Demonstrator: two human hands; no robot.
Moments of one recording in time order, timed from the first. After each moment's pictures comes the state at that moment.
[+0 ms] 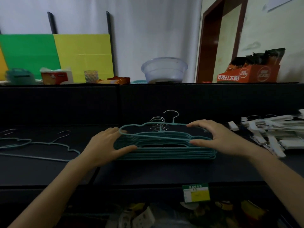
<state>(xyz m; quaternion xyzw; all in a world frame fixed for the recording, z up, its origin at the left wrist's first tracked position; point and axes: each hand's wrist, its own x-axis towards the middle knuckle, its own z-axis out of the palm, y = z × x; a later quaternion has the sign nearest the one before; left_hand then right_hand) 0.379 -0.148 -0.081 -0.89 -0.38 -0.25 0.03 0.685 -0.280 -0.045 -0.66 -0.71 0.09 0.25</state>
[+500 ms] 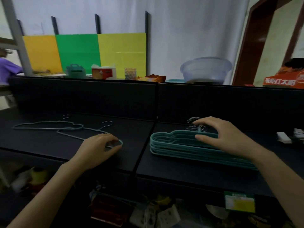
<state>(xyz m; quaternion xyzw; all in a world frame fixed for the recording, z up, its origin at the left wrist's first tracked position) 0.255 -0.156 -0.101 -0.82 -0.51 -0.25 0.05 0.610 -0.240 -0.035 -0.59 -0.77 0.03 0.25</state>
